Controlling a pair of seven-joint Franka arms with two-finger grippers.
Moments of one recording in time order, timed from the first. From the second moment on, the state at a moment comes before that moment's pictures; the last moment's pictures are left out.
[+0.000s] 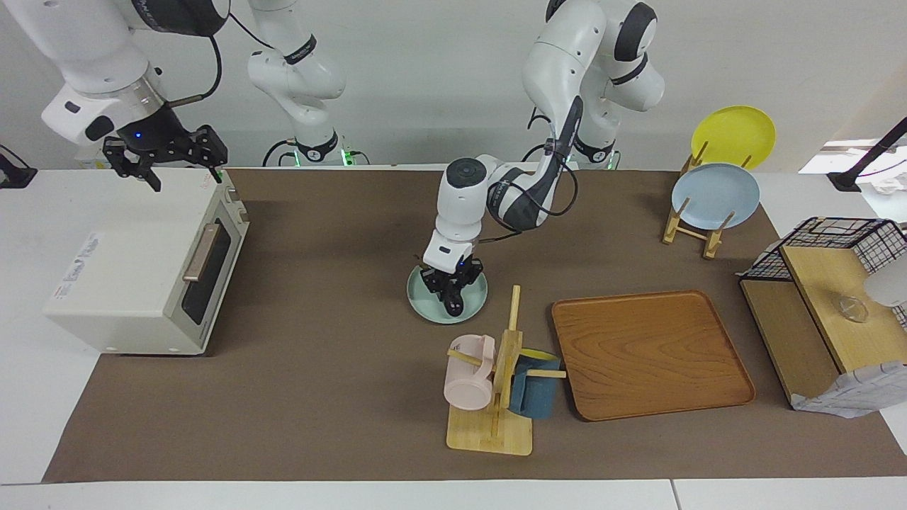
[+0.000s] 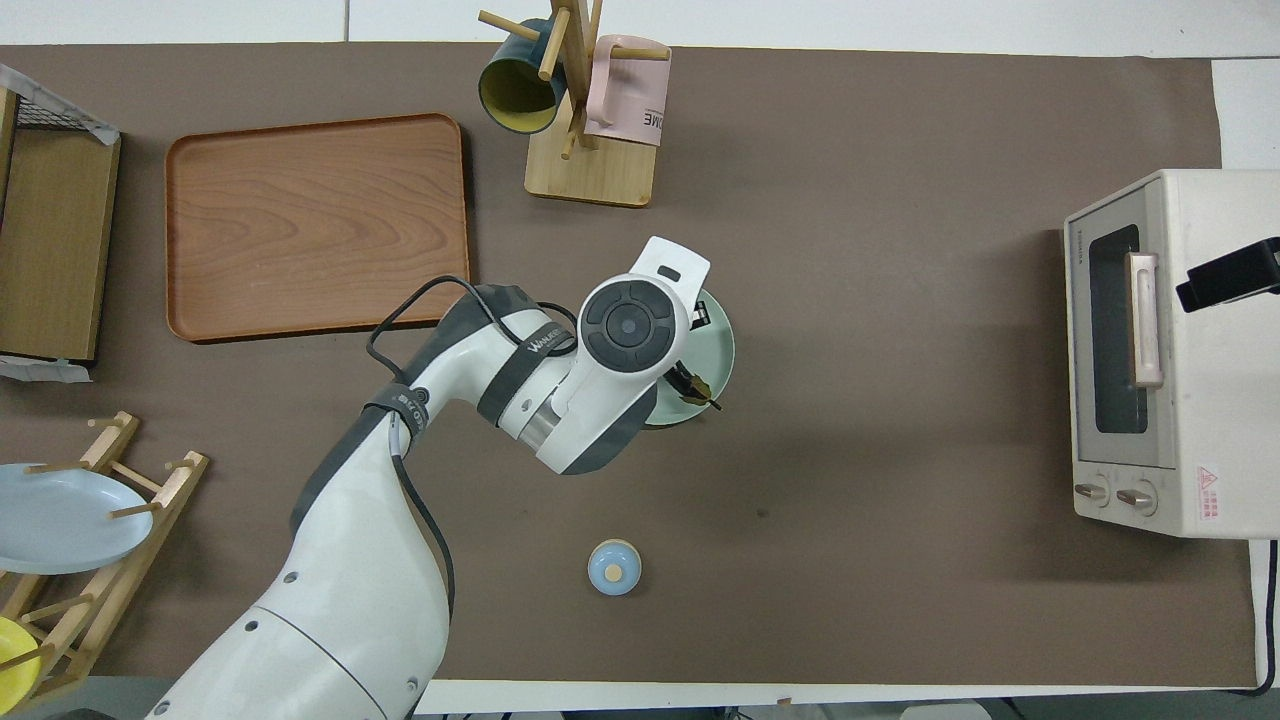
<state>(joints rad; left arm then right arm) -0.84 0.48 0.06 -1.71 0.00 2.29 -1.02 -0.22 0.03 0.16 -1.48 -0.06 1.40 -0.26</state>
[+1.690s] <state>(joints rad) -0.18 0.00 0.11 -1.70 0.02 1.68 -0.07 -0.01 -0.02 -0.04 -1.50 -0.07 1.40 -0.23</state>
